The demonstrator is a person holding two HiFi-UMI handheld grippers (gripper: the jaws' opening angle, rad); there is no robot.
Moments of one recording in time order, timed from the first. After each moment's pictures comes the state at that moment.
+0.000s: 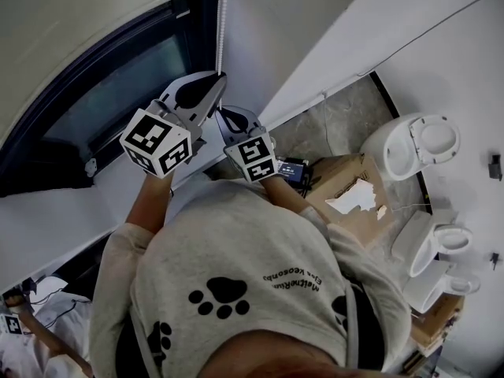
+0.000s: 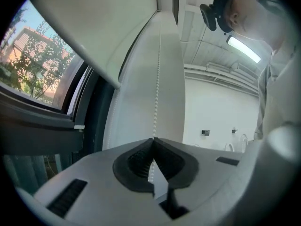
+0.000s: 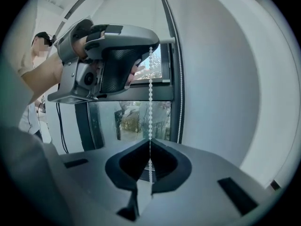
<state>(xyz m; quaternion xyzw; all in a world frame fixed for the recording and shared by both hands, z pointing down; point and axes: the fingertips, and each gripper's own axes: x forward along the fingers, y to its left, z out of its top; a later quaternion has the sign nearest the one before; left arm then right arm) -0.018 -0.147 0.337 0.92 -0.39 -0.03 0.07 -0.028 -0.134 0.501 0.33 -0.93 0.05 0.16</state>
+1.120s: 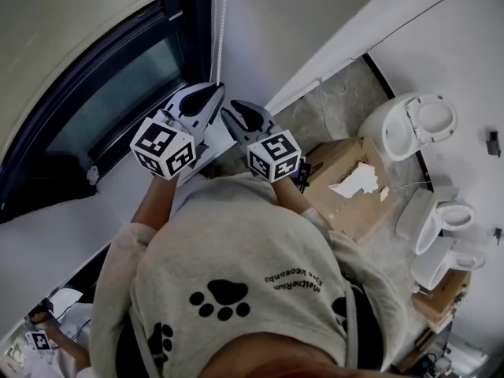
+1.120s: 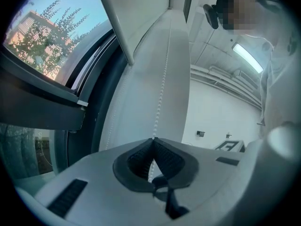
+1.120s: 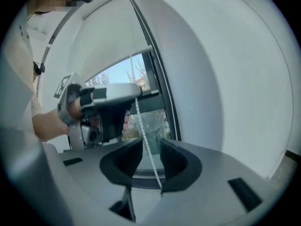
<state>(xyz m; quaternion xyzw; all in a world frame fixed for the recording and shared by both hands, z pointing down) -0.021 -0.150 0.383 0.92 -0.36 -0.03 0.12 -0.007 -0.135 0.475 0.34 -0.92 0.15 0.07</state>
